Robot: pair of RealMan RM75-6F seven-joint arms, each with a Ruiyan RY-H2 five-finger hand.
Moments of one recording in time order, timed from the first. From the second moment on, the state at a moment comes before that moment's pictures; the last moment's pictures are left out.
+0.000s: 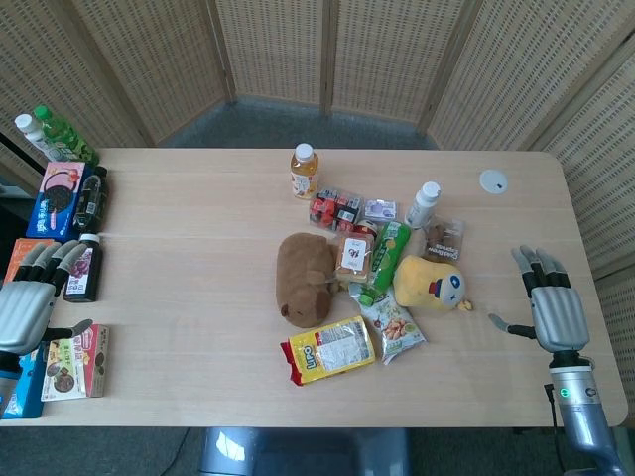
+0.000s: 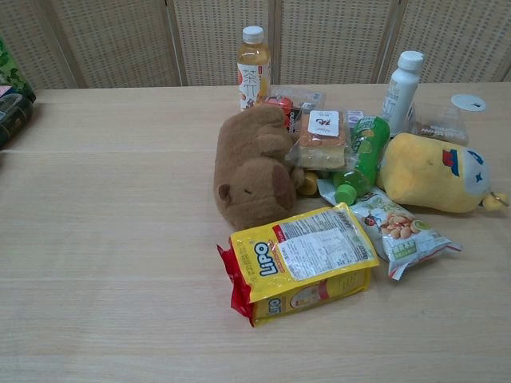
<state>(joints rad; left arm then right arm) -0.24 -0.99 -0.08 -1.74 1.44 1.32 0.05 0.25 -1.31 0.15 -1.41 -1.41 1.36 -0.04</state>
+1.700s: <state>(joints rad) -0.90 -1.68 -0.07 -0.88 1.83 1.04 -0.05 0.14 -1.18 0.15 -1.57 -1.38 1.49 -0.14</state>
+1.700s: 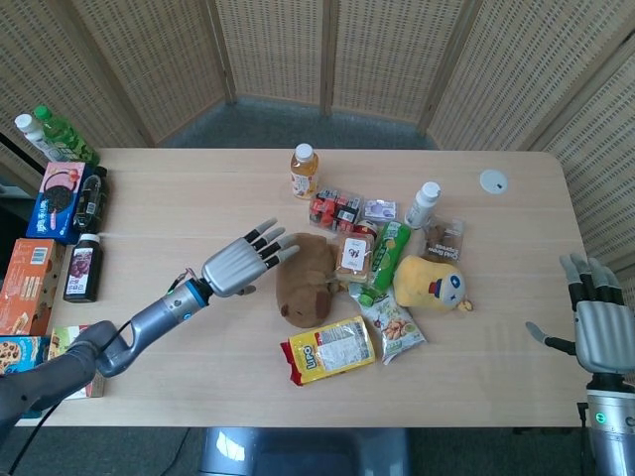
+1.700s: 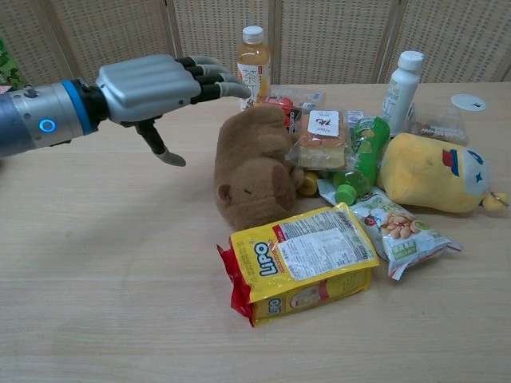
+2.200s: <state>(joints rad) -1.02 -1.87 0.02 -0.62 1.85 0.97 -0.11 0.12 -1.17 0.16 -1.57 -1.37 1.51 -0.11</state>
